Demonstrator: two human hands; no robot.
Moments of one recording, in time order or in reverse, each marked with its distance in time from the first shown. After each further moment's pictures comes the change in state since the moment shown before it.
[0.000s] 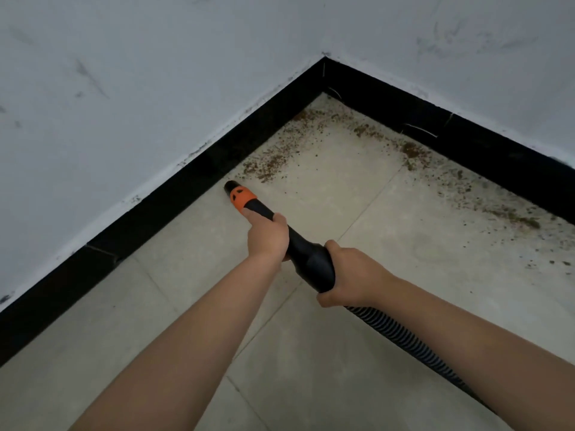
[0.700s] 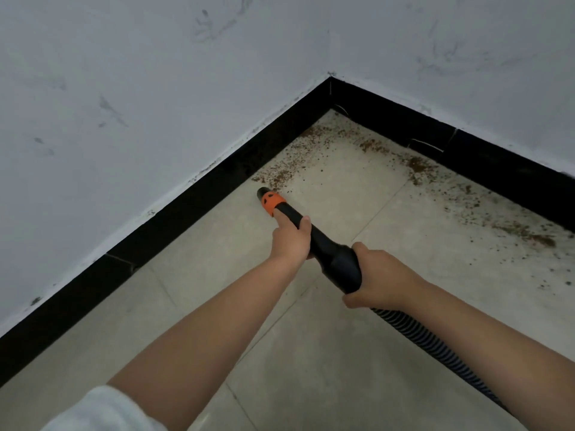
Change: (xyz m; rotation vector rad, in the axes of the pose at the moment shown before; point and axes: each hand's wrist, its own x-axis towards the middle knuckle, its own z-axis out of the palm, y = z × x) left_hand -0.007 0.016 0.025 0.034 -0.110 0.121; right_hand -0.010 0.029 -0.034 0.030 0.029 0.010
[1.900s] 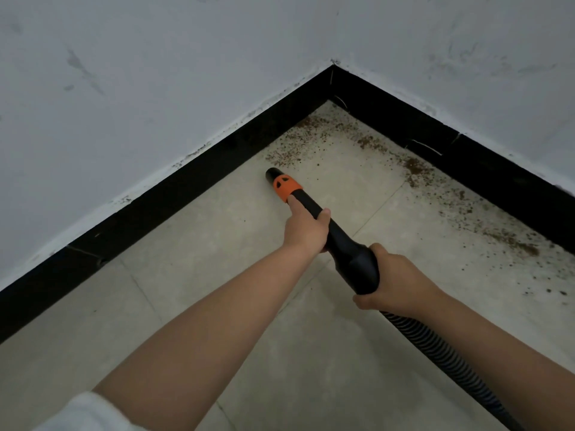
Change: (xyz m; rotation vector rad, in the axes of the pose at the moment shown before) left_hand 0.020 0.009 0.013 -0.053 -0.128 0.025; right_hand 0.004 0.010 -0.001 0.026 0.056 0.134
